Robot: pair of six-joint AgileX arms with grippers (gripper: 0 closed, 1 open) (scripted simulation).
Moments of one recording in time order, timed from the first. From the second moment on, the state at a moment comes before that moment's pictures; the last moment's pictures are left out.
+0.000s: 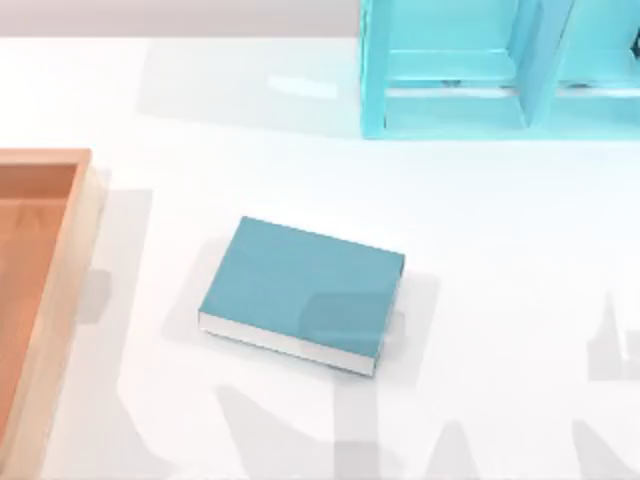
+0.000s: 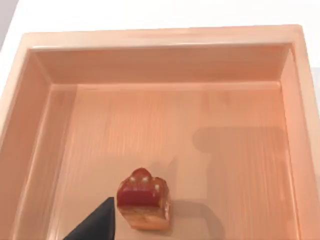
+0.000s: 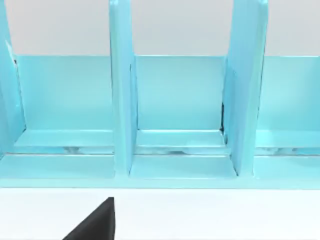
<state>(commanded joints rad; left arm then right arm) 0.12 0.78 0.68 -0.55 0.00 0.13 0.00 0.00 0.00 0.00 0.00 0.00</state>
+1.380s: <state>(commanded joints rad) 0.26 1.87 1.50 -1.20 0.00 0.29 0.00 0.00 0.00 0.00 0.00 0.00</state>
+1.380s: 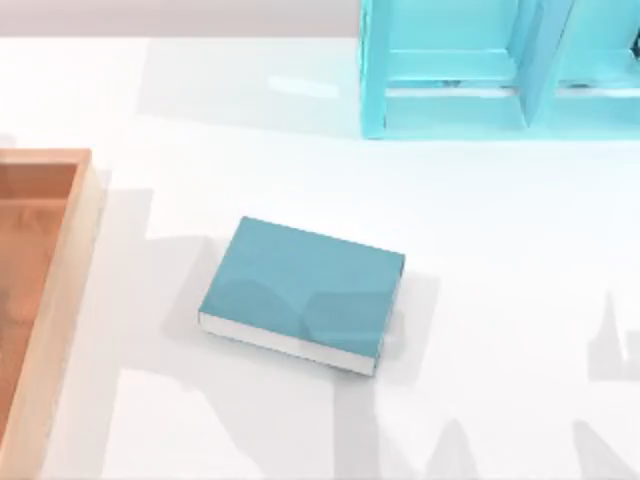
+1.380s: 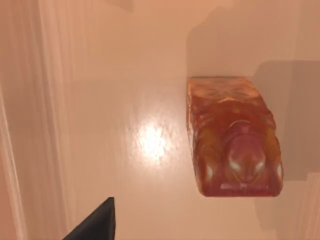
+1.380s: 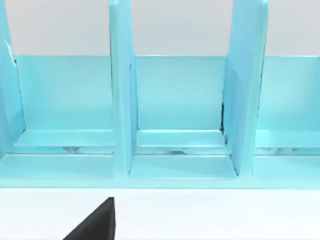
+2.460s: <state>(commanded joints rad) 0.27 1.97 1.26 -0.86 0.00 0.29 0.00 0.00 0.00 0.00 0.00 0.00</state>
